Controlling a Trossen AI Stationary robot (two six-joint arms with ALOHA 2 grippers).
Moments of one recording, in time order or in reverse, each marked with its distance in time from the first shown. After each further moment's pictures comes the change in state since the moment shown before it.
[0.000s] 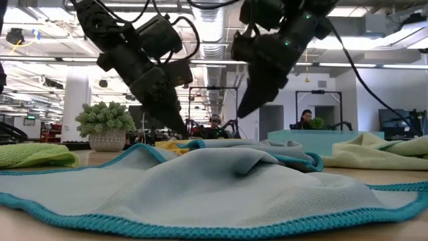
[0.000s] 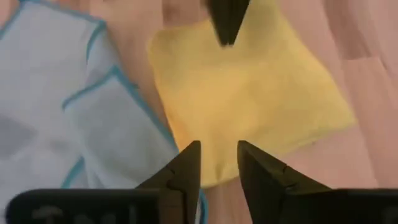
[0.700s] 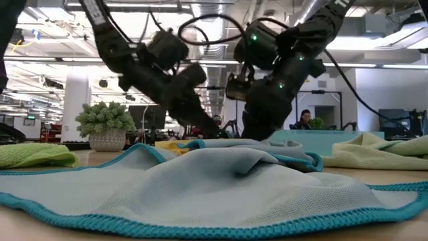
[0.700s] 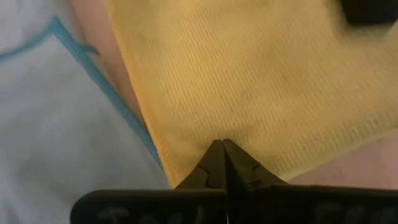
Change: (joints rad) left arm 0.109 0.187 0.030 0.358 0.133 0.050; right arm -0.014 0.164 -0.079 0.231 -0.033 -0.010
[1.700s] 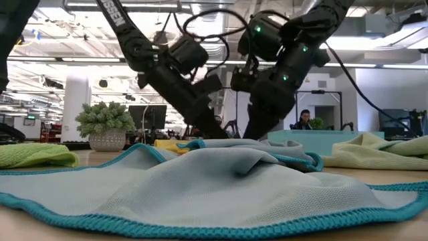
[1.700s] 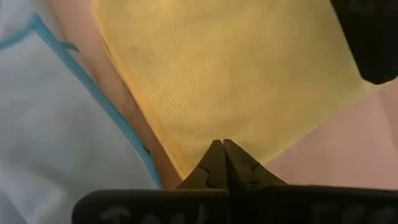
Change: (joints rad) left arm 0.015 0.088 0.175 -0.200 -0.211 0.121; right arm 0.000 -0.056 0.000 -0.108 0.080 -0.012
